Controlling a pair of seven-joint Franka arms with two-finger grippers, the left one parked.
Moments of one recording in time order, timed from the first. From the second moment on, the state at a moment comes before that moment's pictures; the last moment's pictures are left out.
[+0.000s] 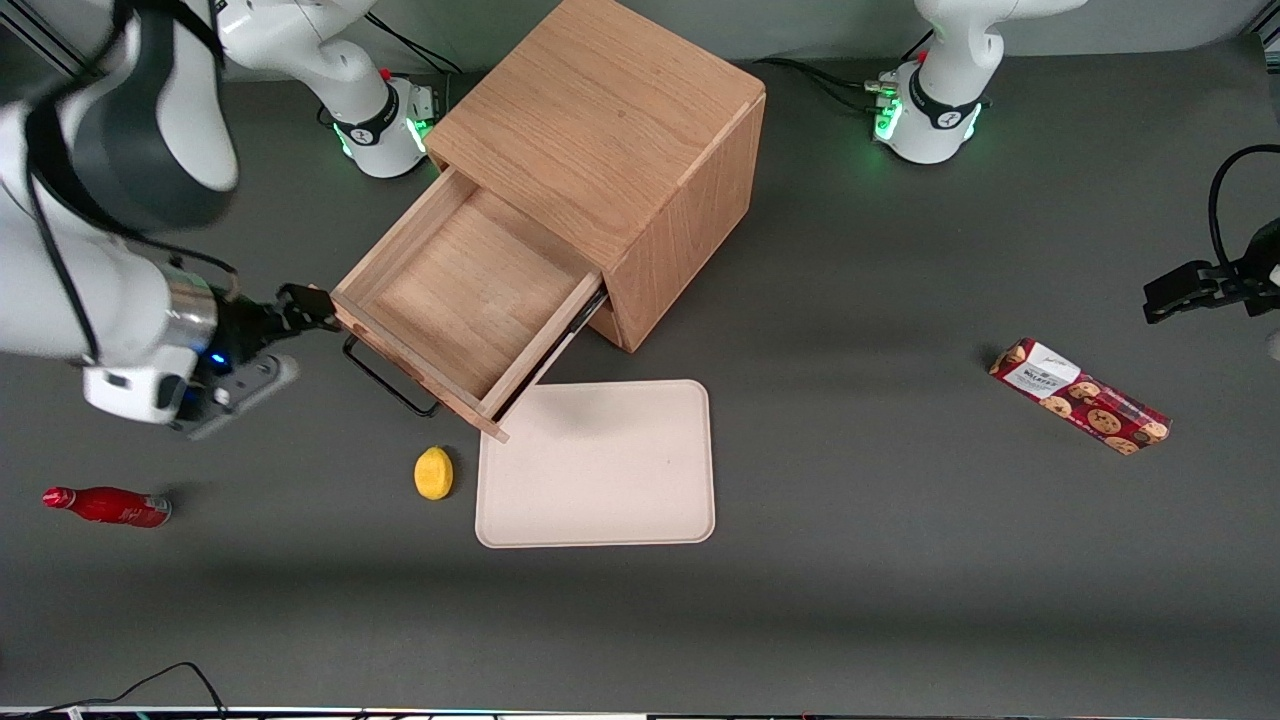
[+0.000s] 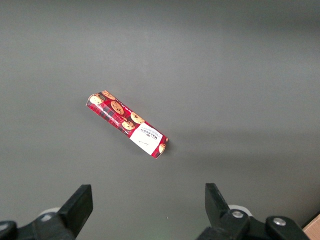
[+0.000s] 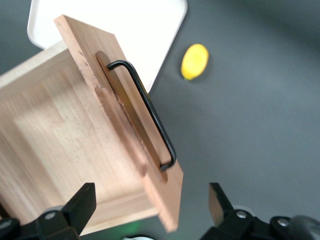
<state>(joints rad) 0.63 0.31 -0.56 -1.35 0.25 1.40 -0.33</state>
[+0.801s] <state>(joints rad) 0.15 -0.01 -0.09 -1.59 0.01 1.43 0.08</state>
